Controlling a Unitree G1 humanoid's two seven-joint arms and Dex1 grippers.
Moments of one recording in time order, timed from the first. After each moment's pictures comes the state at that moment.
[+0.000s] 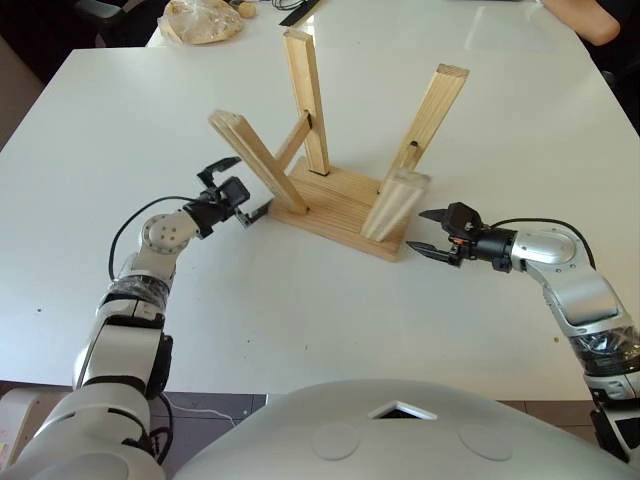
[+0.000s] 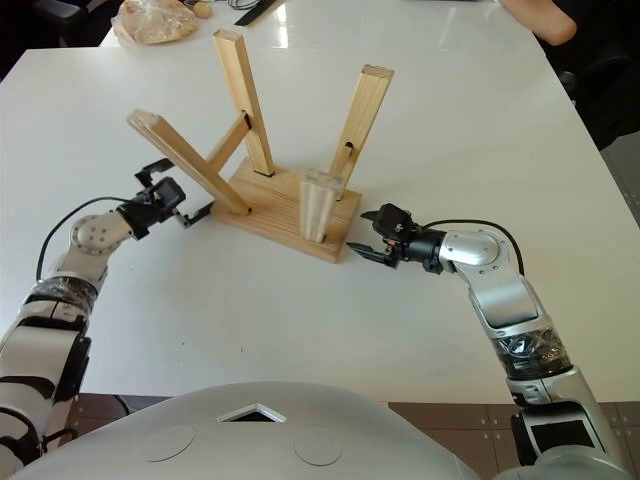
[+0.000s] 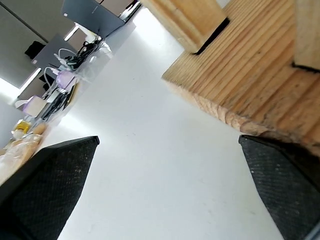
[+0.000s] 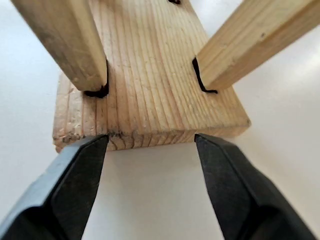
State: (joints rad) left arm -0.32 0.60 -0.16 0.82 0.05 -0.72 -0.69; right arm -0.06 -0.67 0.19 -0.13 0.13 0.30 0.86
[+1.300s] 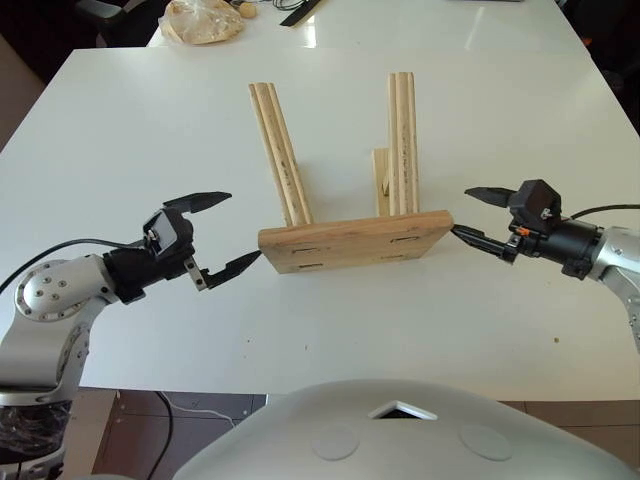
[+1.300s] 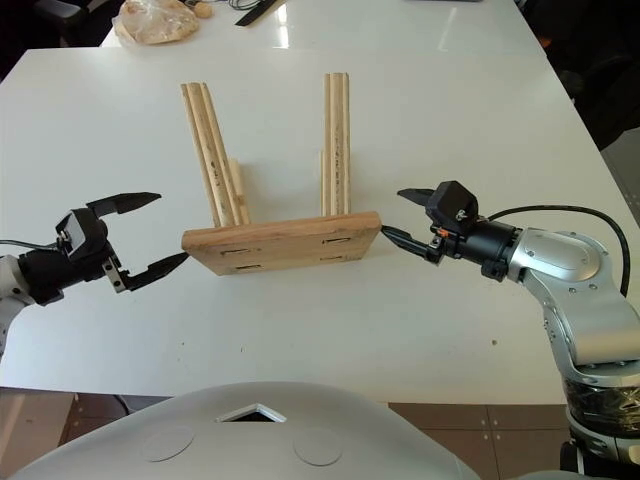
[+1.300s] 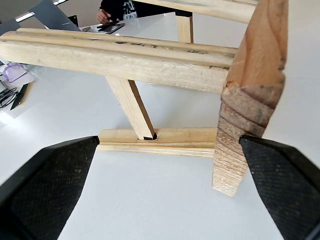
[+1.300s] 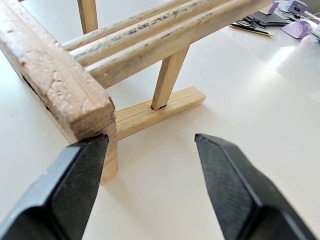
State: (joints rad) left arm 0.31 0.85 0.26 -0.38 -0.50 0.11 -0.96; right arm 0.14 -0.80 -0.17 -0.59 0.43 0.56 0.88
